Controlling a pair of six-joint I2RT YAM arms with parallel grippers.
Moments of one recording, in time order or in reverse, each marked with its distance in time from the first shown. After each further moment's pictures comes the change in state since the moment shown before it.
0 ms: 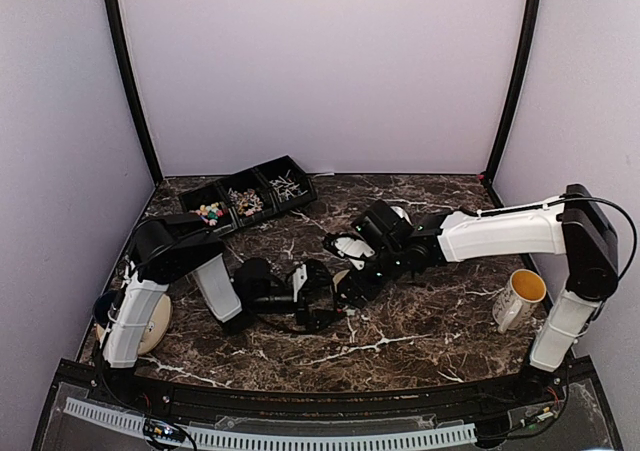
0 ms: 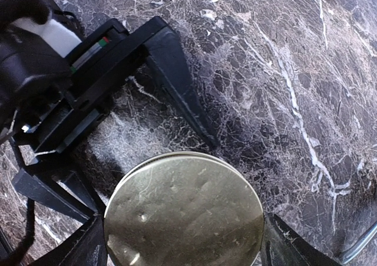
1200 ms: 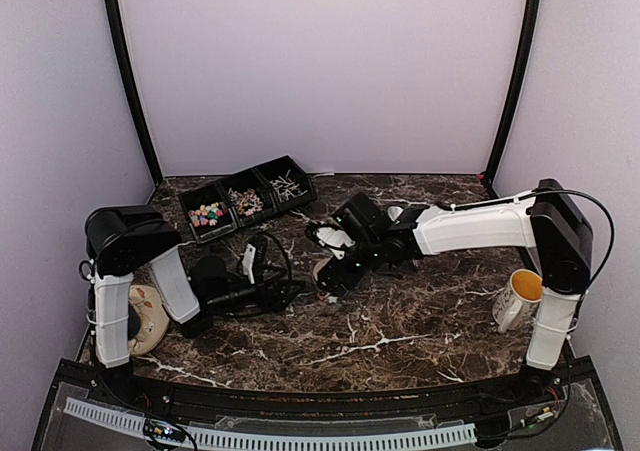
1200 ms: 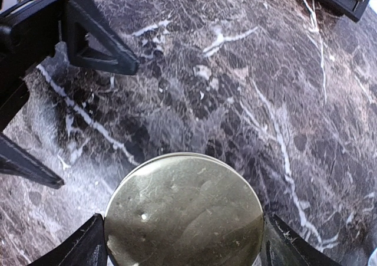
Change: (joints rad) left arm 0.108 -0.279 -0.357 0.058 -0.294 -0.507; right arm 0.000 0.157 0.161 0.071 0.035 -0.023
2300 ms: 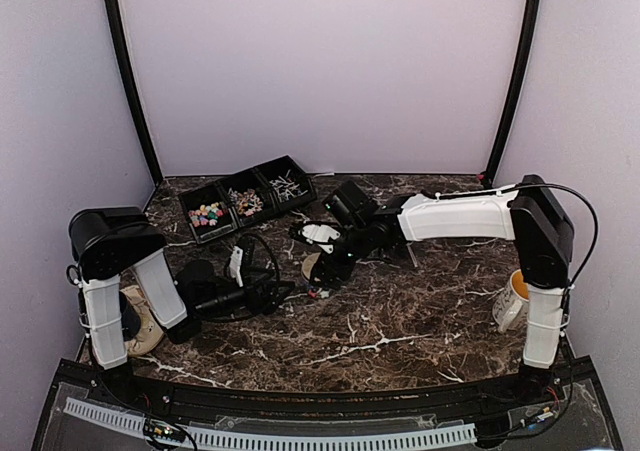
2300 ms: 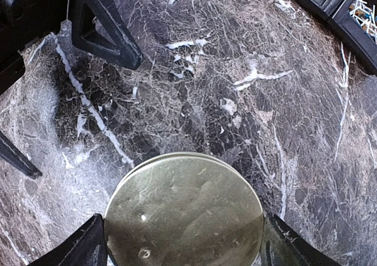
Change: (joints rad) left arm 0.000 -0.080 -0.093 0.004 -0.048 0.003; right arm -0.036 0.099 0.166 -0.101 -0.131 -0.247
